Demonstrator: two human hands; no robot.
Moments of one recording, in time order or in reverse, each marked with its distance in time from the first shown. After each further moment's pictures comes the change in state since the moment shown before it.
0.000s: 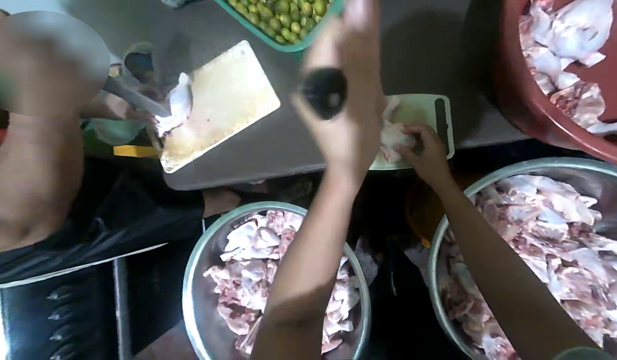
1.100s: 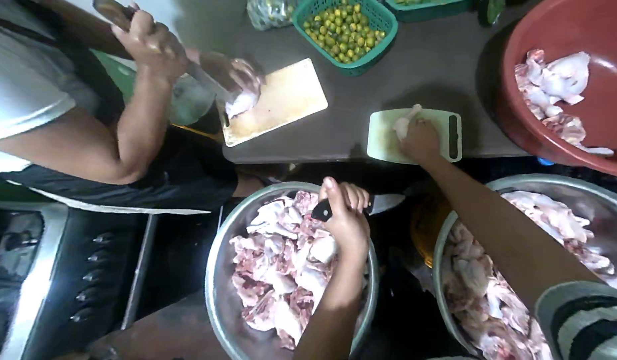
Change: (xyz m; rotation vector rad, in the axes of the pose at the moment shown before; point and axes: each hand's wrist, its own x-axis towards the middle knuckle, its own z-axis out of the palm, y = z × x) left_hand -0.154 0.089 -0.061 -0.146 0.574 -0.202; right_hand 0.046 -0.072 0.037 -0.763 -0.291 0.193
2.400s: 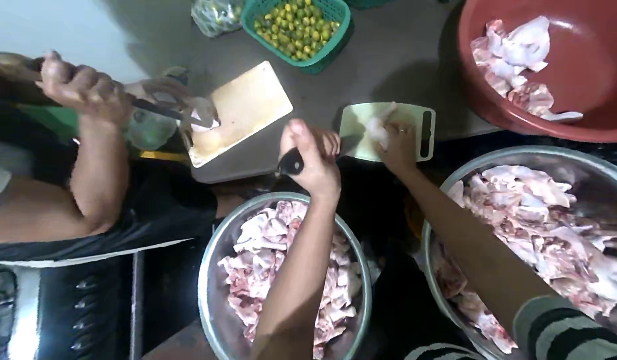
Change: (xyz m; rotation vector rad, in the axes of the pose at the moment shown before) left_hand 0.072 -0.032 0.063 0.043 -0.422 0.274; right_hand -0.037 0.032 0.040 0.315 0.276 -0.029
